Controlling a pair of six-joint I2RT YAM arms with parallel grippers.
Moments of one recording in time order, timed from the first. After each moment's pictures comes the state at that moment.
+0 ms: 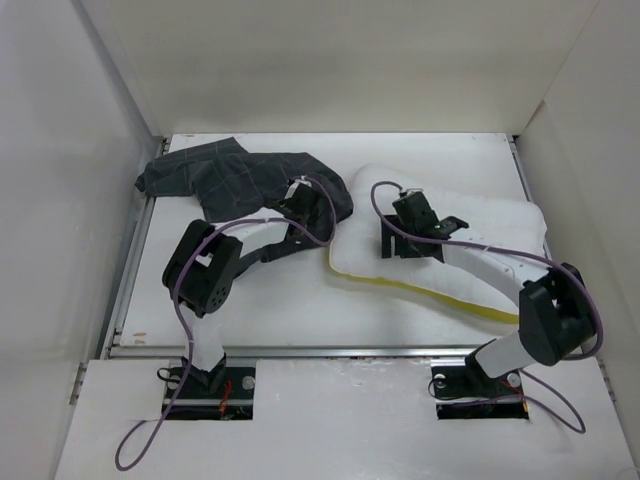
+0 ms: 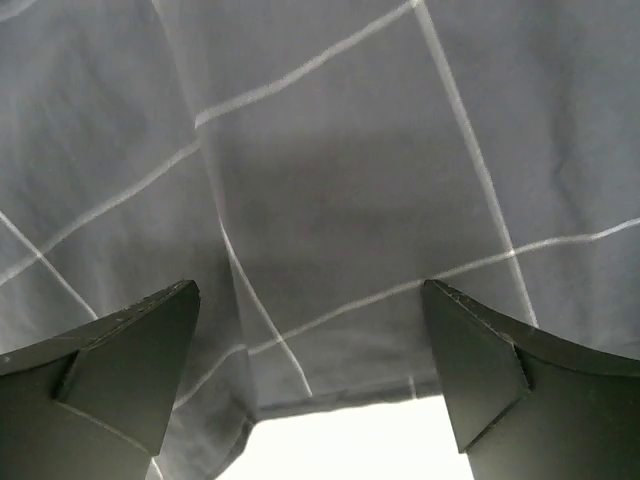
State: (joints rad) left arm -0.57 1.87 1.19 -0.38 -0.49 -0.29; right arm 0.52 1.47 0.97 -0.48 0.22 0.40
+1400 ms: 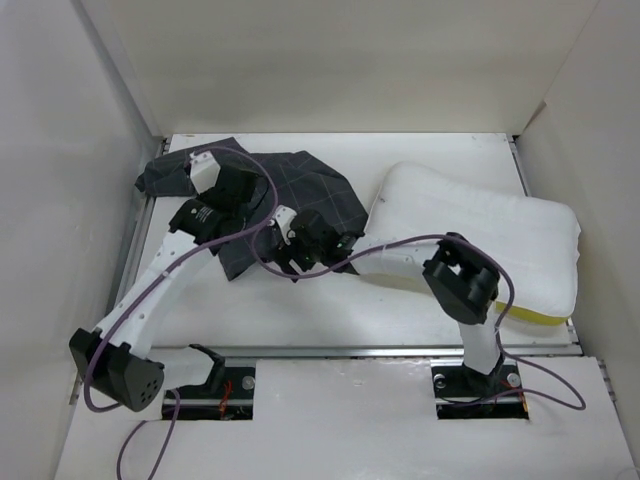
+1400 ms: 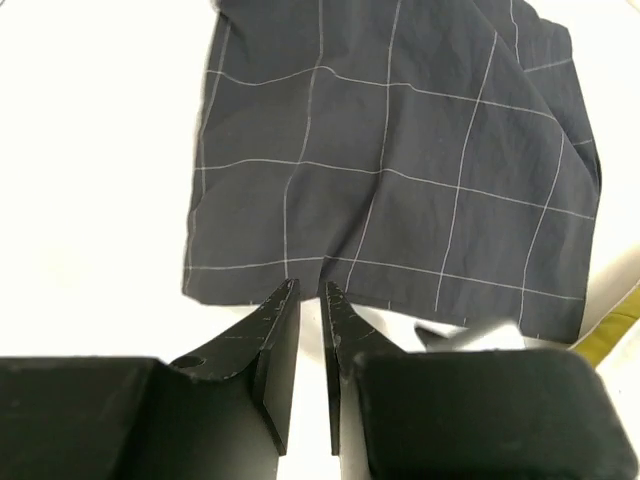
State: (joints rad) left arm -0.47 1.24 1.28 -0.88 -0.62 -0.87; right arm 0.96 1.96 1.35 -0.09 0.02 -0.01
